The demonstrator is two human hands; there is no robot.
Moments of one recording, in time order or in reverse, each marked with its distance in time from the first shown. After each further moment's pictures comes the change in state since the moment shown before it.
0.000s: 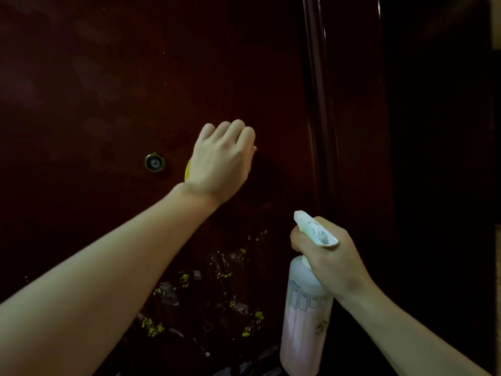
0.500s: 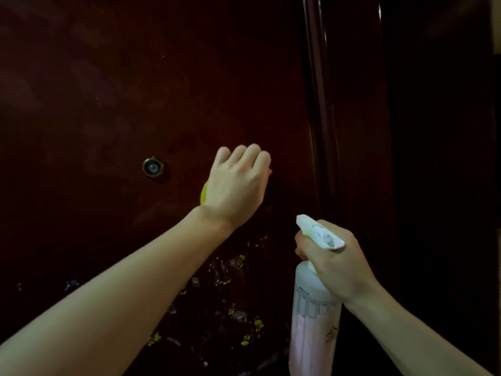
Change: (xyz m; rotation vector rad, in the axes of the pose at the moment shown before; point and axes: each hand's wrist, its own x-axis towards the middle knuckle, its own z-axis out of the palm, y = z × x) left_hand -0.014 0.030 0.009 -0.050 -0.037 0.004; right_hand 0.007 0.004 -0.006 -0.006 0.002 -0.031
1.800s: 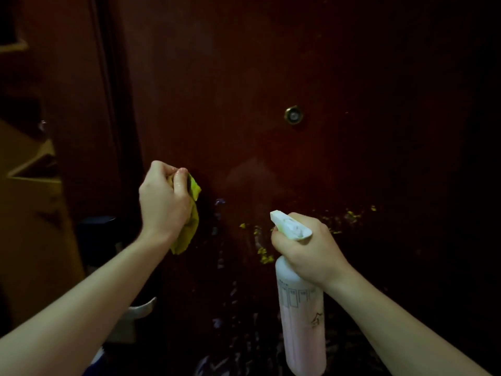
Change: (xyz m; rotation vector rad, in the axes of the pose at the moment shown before) left_hand -0.203 -0.122 -0.156 -0.137 0.063 -1.152; right_hand -0.056 -0.044 0.162 0.004 -0.457 -0.110
